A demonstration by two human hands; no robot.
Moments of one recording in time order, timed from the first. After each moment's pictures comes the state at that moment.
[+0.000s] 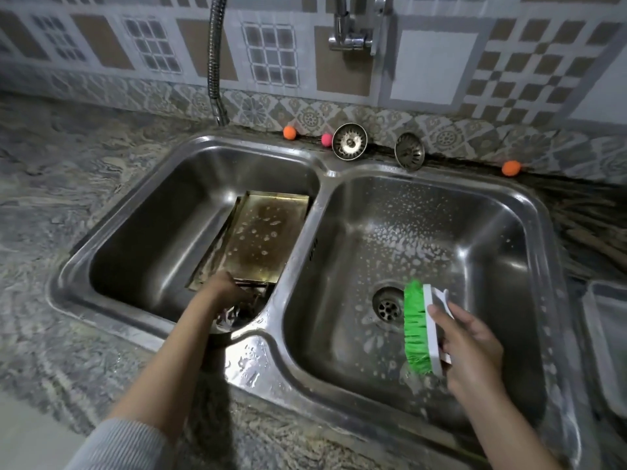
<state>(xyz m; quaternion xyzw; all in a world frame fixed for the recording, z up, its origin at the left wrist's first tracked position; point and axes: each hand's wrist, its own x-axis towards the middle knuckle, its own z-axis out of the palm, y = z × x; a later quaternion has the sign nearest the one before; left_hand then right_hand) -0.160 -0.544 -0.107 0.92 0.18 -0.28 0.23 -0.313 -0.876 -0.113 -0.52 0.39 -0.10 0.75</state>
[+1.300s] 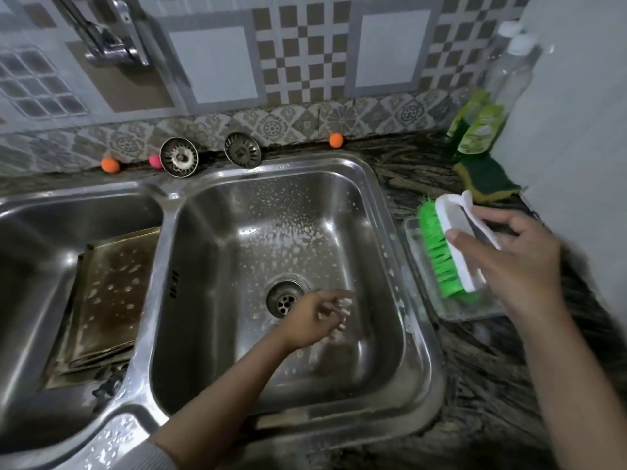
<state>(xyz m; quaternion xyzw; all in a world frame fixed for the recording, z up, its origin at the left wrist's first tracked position) -0.248 -0.825 -0.150 0.76 -0.35 -0.35 0.43 -0.385 -1.033 -0.008 -0.69 0.38 -0.31 0.53</state>
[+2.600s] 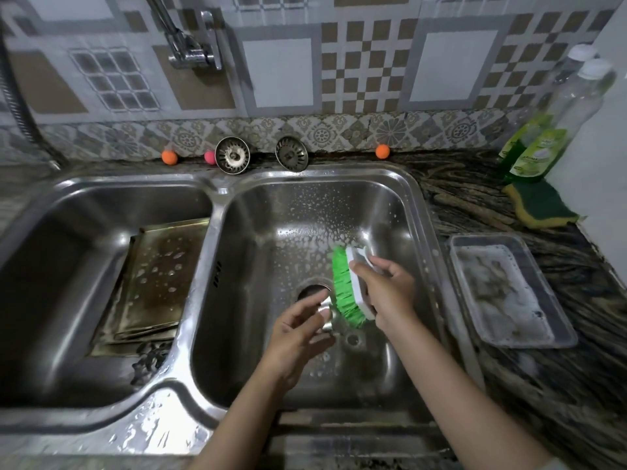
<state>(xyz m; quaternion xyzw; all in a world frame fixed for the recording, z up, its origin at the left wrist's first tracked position) -0.272 -0.763 -0.102 0.56 0.04 -0.35 0.75 -0.278 -0.916 -0.087 -0.52 0.44 -0.15 0.71</state>
